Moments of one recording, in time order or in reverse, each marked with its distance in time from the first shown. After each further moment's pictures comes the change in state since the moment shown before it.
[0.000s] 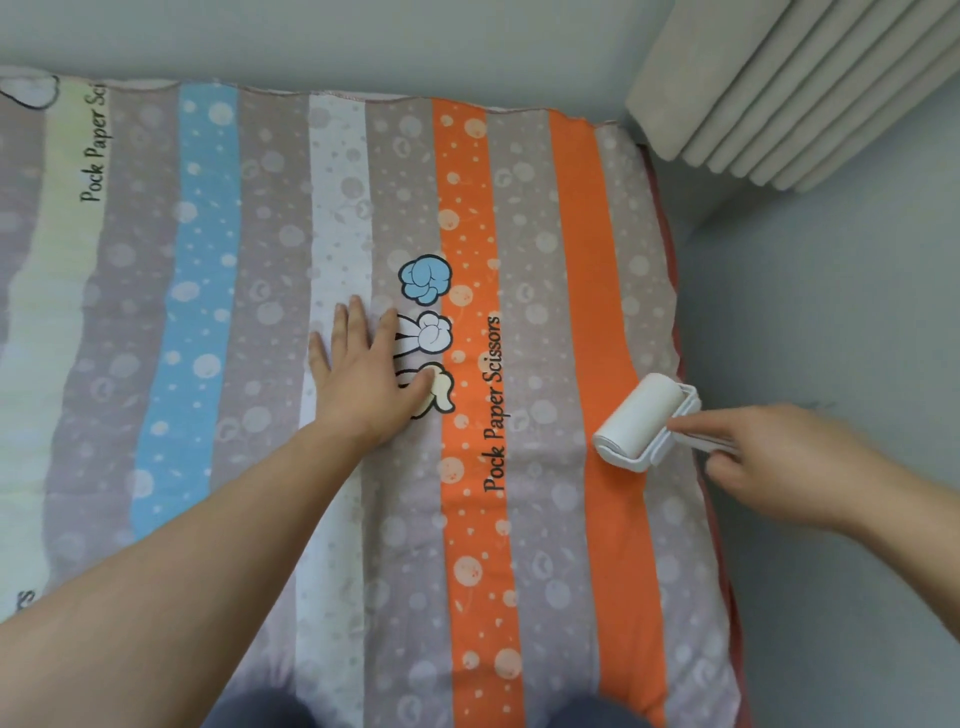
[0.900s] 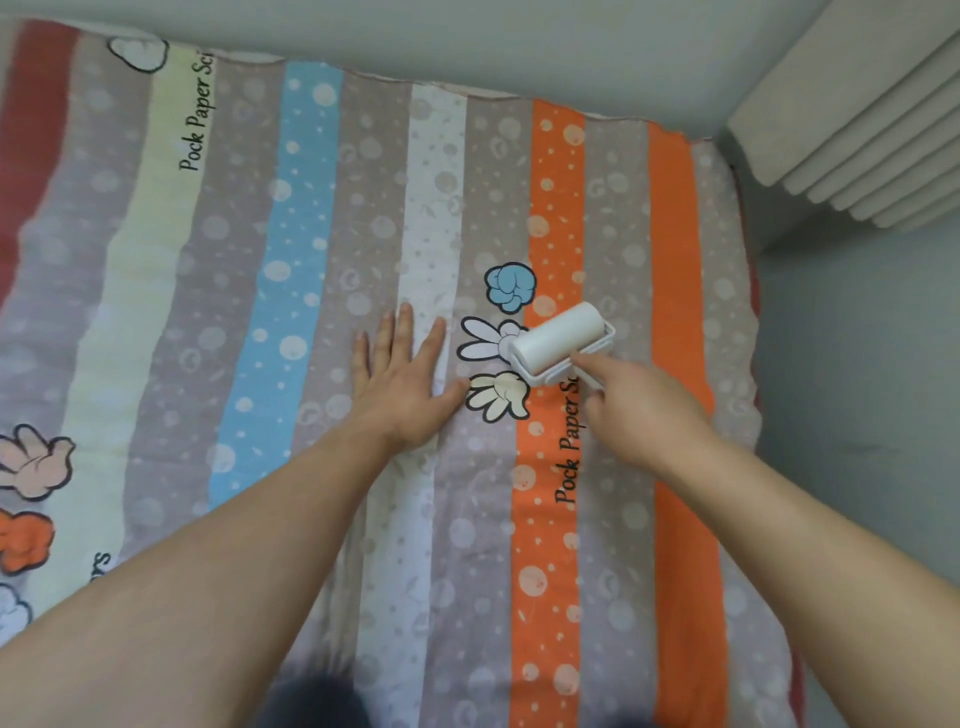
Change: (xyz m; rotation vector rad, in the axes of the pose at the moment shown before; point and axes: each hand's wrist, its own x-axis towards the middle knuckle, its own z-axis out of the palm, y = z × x) left_hand -0.002 -0.056 0.002 -0.012 -0.140 0.009; right_hand 0.086 -0.155 0.005 0.229 0.183 -0.093
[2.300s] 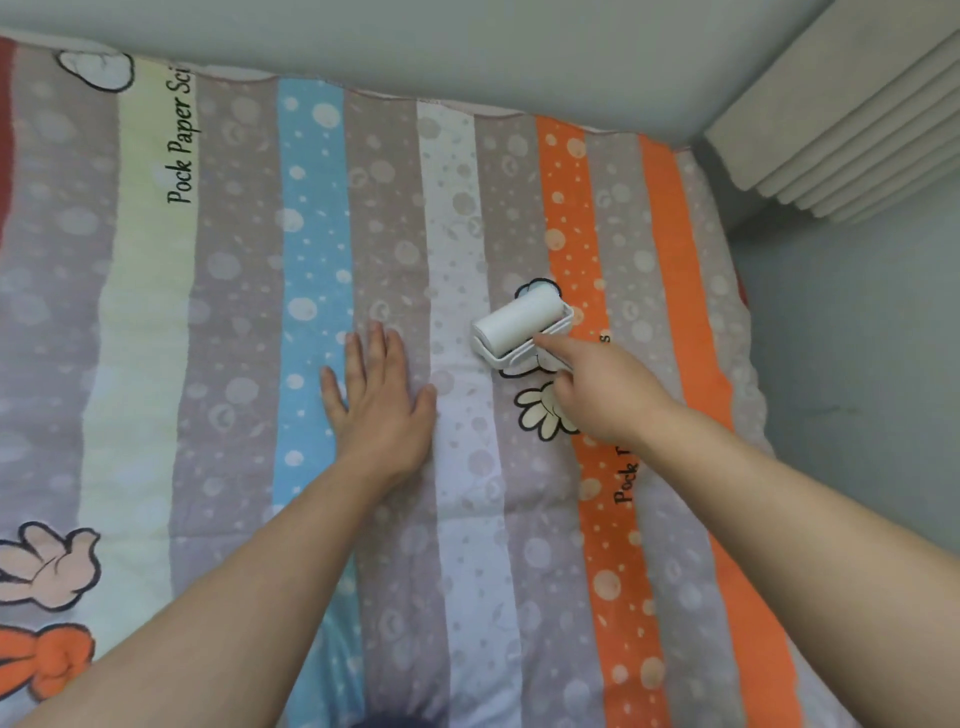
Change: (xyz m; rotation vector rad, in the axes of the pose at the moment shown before) left_hand -0.001 -0.067 -0.027 -0.197 0.052 -0.020; right_hand 0.032 -0.094 0.005 0.056 -0.005 0.057
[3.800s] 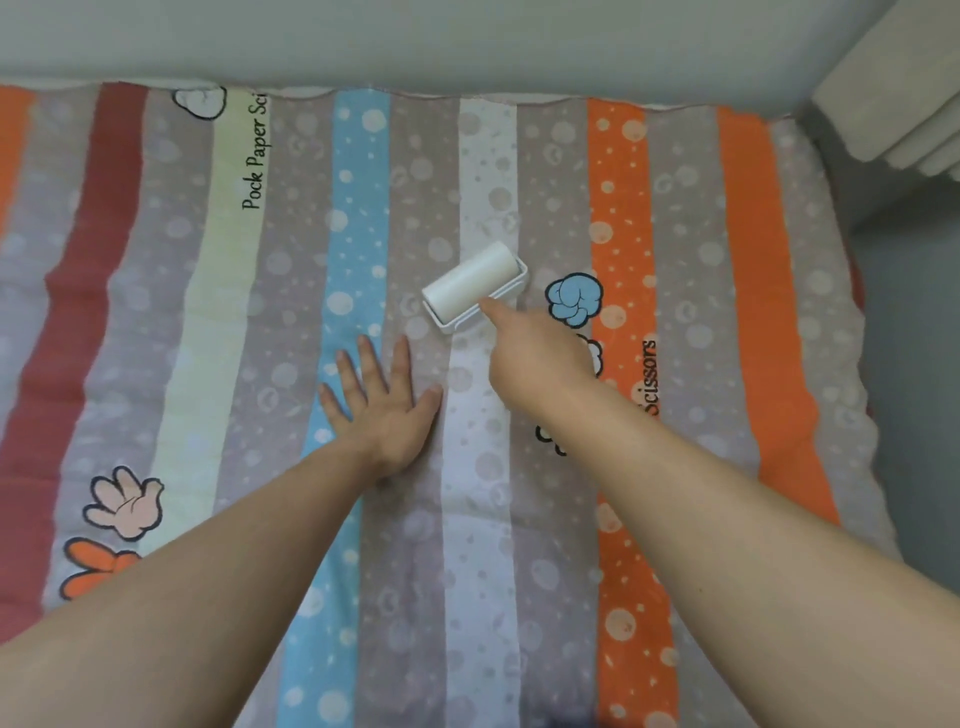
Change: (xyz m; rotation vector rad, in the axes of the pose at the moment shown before) left_hand -0.004 -0.001 0.000 0.168 -0.168 -0.319; right_hand 0.038 -0.052 0.012 0.090 0.001 -0.188
